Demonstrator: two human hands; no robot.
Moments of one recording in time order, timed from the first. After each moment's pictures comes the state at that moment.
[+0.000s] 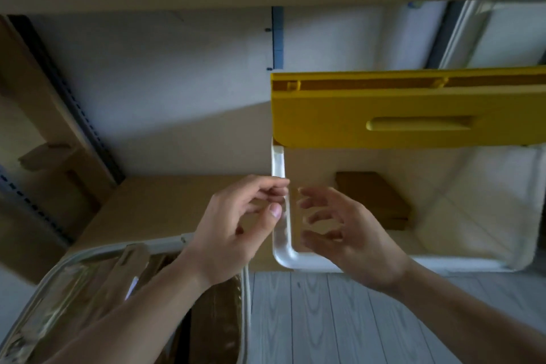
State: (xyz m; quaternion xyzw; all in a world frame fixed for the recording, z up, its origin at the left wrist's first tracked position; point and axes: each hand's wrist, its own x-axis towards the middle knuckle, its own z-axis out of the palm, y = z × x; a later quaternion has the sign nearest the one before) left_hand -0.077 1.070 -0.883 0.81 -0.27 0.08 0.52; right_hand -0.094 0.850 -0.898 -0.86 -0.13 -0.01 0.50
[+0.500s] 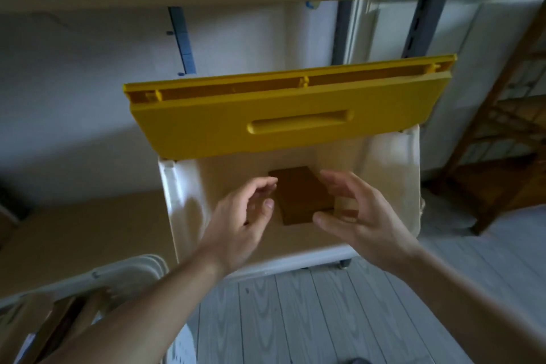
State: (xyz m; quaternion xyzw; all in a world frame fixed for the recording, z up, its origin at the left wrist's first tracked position) left_hand -0.044 0.939 -0.914 0.83 -0.26 0.01 0.50; right_hand -0.114 0.717 -0.896 -0.88 0.01 -0.11 0.46
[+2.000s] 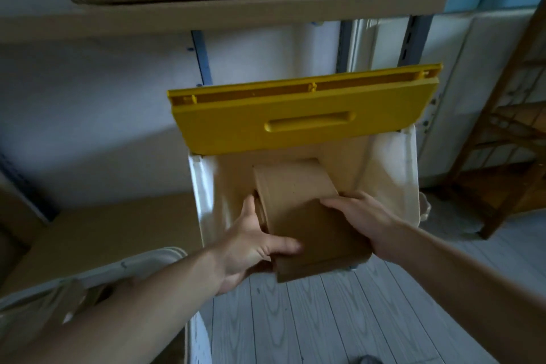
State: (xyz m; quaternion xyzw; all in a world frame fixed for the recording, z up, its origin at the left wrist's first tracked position) left_hand -0.096 0.952 -0.883 0.71 -0.04 -0.29 0.64; right_hand -0.113 0.738 -0.882 -0.73 0.21 0.09 0.65
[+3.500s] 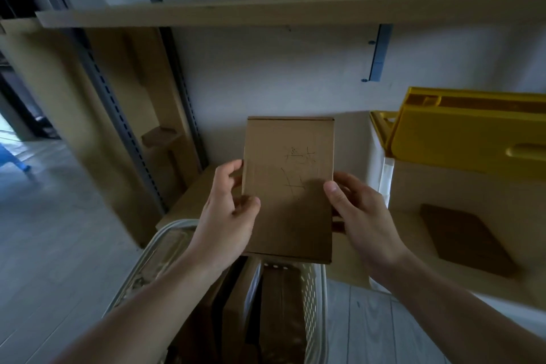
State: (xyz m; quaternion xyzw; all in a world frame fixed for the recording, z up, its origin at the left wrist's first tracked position) left_hand -0.118 1.181 -0.866 0.81 0.06 0.14 0.57; right_hand -0.067 0.981 -0.884 -0.68 -0.11 0.05 0.73
